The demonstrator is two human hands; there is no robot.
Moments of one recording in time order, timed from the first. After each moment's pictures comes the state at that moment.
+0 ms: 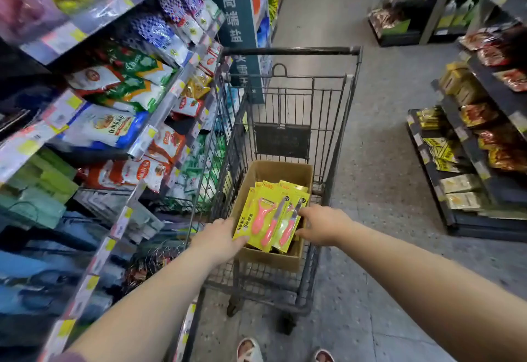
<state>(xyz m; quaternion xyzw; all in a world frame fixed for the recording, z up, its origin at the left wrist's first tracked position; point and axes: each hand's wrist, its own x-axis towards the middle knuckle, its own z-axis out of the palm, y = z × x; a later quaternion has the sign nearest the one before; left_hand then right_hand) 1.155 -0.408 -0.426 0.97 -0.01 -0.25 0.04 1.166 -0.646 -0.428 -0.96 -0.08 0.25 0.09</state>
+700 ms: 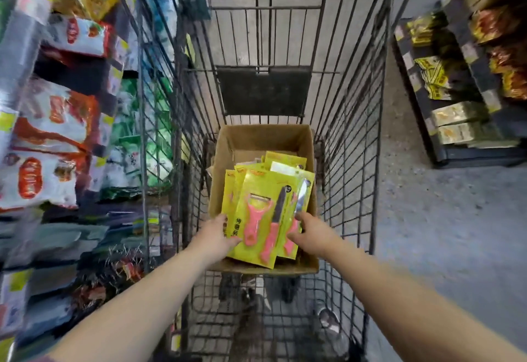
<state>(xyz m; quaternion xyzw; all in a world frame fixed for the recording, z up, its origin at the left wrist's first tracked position) 1.330 -0.382 -0.613 0.90 0.01 -0.41 0.17 1.278 -0.599 -0.614 -0.85 0.19 0.38 0.32</state>
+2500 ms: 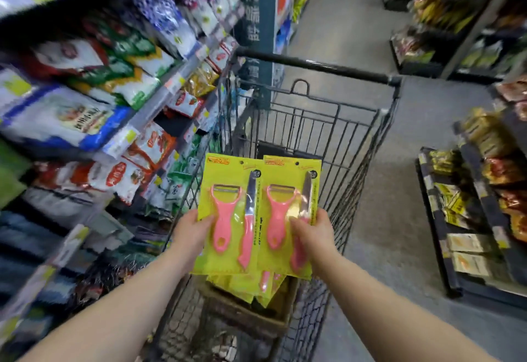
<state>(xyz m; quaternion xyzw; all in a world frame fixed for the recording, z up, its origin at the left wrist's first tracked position) 1.291 -0.401 -0.464 0.78 0.27 -0.07 0.55 1.298 -0.620 -0.469 -0.75 0.26 0.11 0.60</state>
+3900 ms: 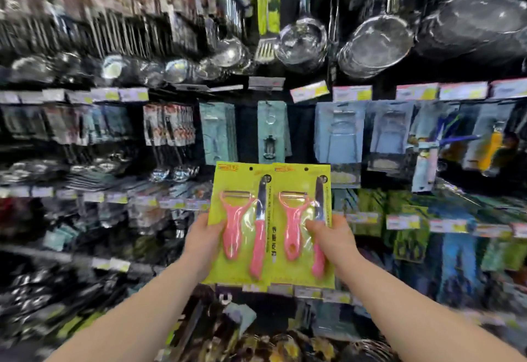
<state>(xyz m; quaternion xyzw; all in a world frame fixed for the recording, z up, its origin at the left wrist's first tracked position) 0.401 -0.243 -0.201 0.47 0.56 0.56 0.38 0.631 -0.257 -0.201 -0.59 -0.45 0.35 0.57</state>
